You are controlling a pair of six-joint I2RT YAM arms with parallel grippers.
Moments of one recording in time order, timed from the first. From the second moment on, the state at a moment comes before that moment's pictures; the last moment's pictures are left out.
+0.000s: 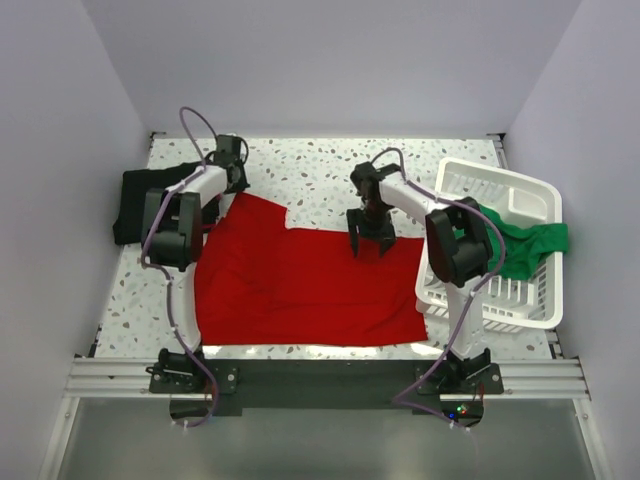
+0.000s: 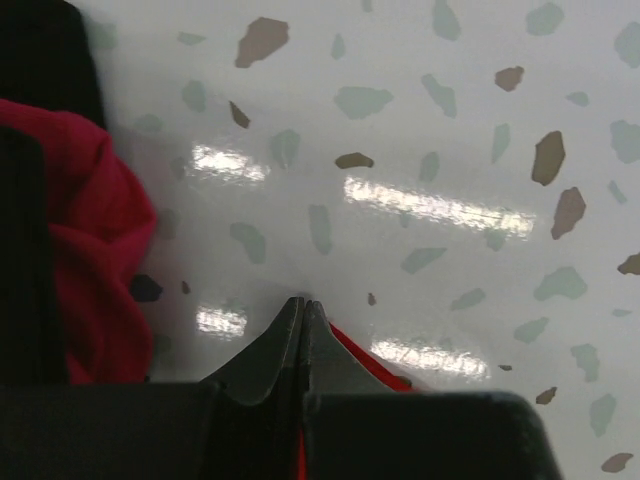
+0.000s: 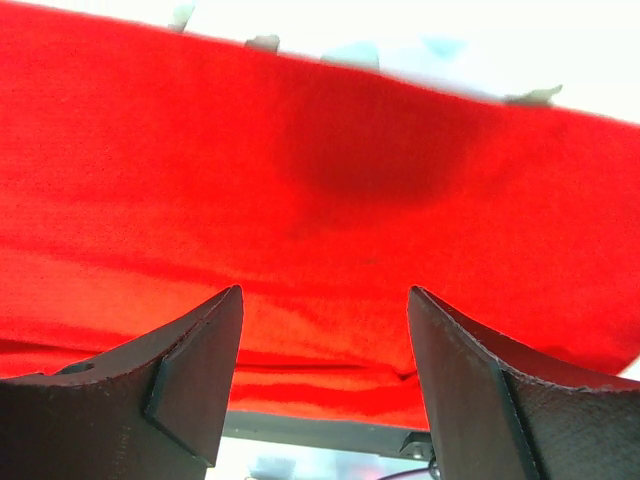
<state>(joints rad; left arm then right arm) -0.14 2.22 1.64 -0.30 -0.19 -0.31 0.46 2.11 1.66 -1.09 -0.07 0.41</state>
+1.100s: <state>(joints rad) -0.05 2.17 1.64 -0.32 -0.16 -0.25 0.33 2.32 1.96 -1.15 0.01 0.38</state>
